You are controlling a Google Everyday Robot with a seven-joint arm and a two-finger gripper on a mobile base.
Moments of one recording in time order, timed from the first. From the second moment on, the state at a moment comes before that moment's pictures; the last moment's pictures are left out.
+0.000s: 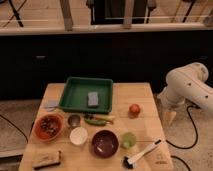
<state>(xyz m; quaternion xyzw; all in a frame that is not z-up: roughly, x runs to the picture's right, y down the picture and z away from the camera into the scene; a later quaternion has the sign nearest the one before) 0.292 0.110 0.681 -0.28 0.02 0.03 0.96</state>
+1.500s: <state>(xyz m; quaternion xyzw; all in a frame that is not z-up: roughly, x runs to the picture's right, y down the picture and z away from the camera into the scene) 0.254 0.130 0.758 -0.27 0.01 -0.03 0.96</state>
